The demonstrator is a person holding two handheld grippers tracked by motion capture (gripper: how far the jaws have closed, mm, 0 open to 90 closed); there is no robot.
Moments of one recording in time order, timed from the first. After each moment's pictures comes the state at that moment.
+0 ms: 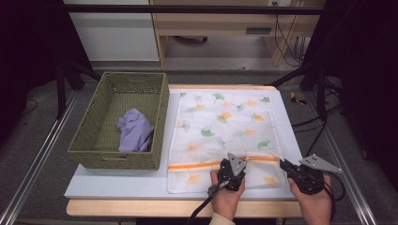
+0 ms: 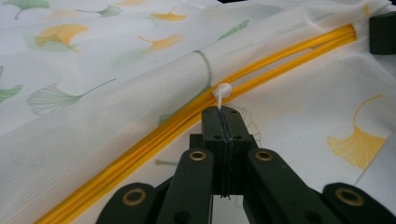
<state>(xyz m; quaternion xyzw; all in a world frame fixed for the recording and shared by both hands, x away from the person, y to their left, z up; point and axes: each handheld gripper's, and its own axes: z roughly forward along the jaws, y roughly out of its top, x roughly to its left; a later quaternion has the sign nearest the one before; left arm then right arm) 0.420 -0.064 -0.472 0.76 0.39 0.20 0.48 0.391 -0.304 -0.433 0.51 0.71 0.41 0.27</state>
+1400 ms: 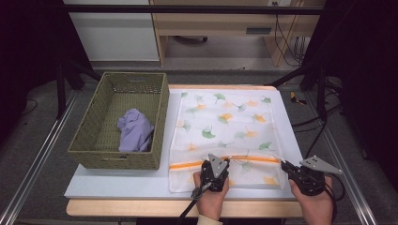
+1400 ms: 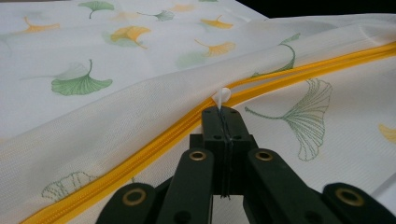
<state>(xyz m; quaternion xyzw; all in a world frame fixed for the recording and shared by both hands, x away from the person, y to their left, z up) 0.415 -0.021 -0.471 0.73 0.42 0.23 0.48 0.389 -0.306 -0.436 0.51 0.71 0.40 0.27</state>
